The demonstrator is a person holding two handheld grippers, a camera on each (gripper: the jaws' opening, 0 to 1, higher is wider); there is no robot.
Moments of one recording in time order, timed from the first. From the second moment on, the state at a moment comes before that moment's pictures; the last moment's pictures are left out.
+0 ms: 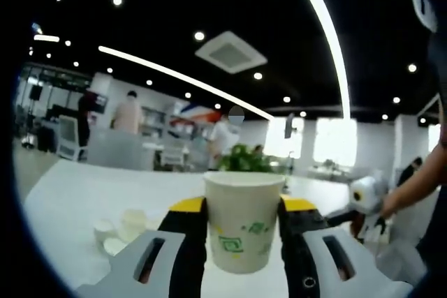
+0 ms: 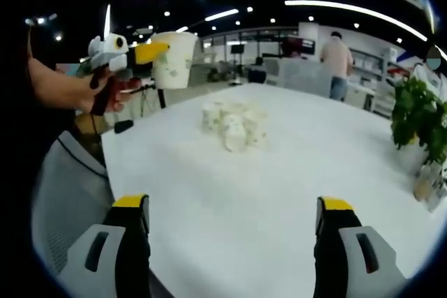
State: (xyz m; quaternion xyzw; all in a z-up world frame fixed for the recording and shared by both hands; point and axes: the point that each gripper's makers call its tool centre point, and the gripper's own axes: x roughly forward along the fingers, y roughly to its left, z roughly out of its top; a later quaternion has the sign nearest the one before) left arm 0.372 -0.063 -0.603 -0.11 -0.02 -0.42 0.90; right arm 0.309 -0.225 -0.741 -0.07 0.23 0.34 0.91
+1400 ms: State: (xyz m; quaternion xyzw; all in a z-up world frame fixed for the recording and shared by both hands) left arm 0.334 -0.077 -0.656 -0.07 0.00 -0.42 0.90; right arm 0.302 -0.229 -0.746 -0.08 0.24 0.34 0.91
